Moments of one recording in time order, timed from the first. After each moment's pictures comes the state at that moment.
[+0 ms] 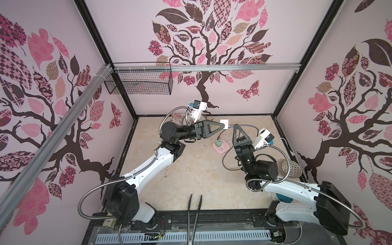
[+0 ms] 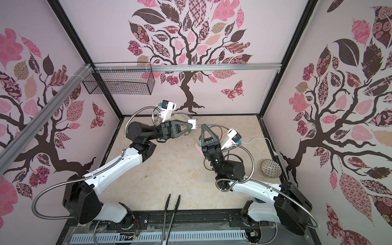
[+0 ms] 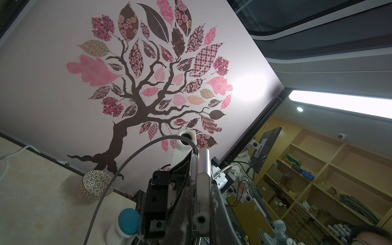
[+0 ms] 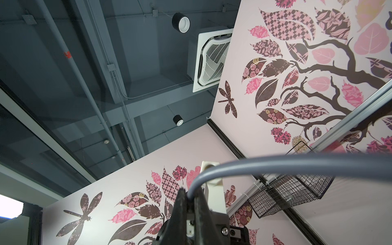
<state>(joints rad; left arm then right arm) -0.58 1.46 1.19 0.91 0.97 -1.28 0.87 1.22 0.64 1.53 0.18 0.80</state>
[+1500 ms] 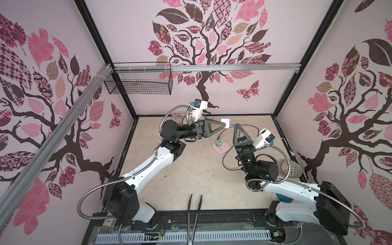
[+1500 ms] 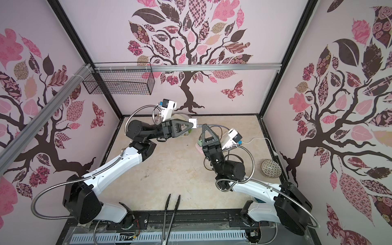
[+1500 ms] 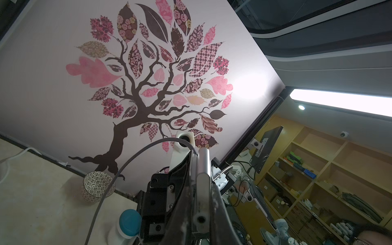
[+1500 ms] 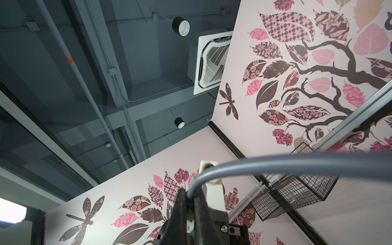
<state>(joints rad) -0.59 1.46 1.22 0.86 0.97 -1.25 0.87 1.22 0.64 1.55 0.18 0.81</state>
